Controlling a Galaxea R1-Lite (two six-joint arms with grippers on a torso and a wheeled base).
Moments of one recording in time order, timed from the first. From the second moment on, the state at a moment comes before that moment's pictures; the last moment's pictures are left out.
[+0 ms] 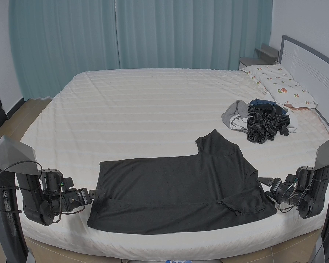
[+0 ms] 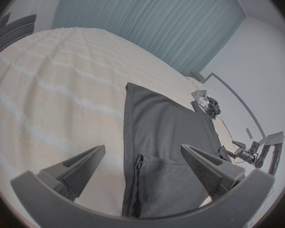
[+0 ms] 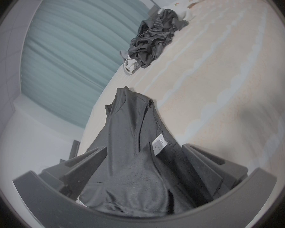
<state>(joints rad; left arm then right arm) 0.03 2.32 -0.36 -1.34 -0.41 -0.36 -0.15 2.38 -0.31 -1.55 0.47 0.73</state>
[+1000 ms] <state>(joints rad) 0.00 2.29 -0.40 -1.34 -0.40 -0.46 -0.16 2.36 -0.29 -1.55 0.46 0.73</state>
